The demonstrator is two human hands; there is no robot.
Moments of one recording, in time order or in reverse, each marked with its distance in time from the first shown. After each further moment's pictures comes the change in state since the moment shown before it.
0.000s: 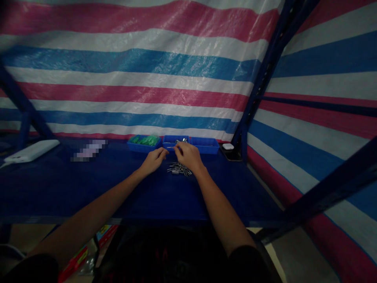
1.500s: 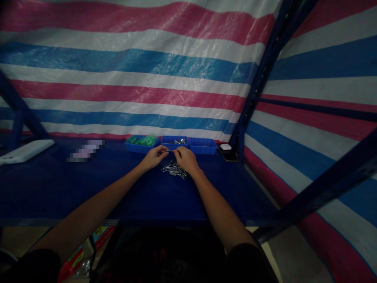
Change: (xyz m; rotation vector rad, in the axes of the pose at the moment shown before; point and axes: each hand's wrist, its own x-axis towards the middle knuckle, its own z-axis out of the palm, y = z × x) left_hand 0.016 -0.014 0.009 -0.252 -0.006 0.010; right_hand -0.008 0.010 0.023 0.070 -0.059 0.033
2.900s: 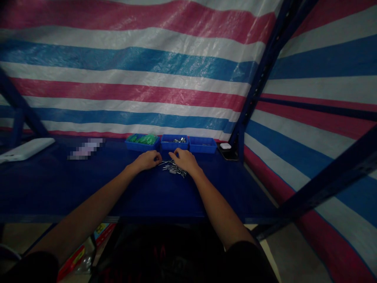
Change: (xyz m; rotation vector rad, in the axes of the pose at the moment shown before) left_hand -0.013 -0.001 -0.025 0.685 -0.314 -0.088; right_hand -0.002 -0.008 -0.005 -0.051 -0.227 0.178
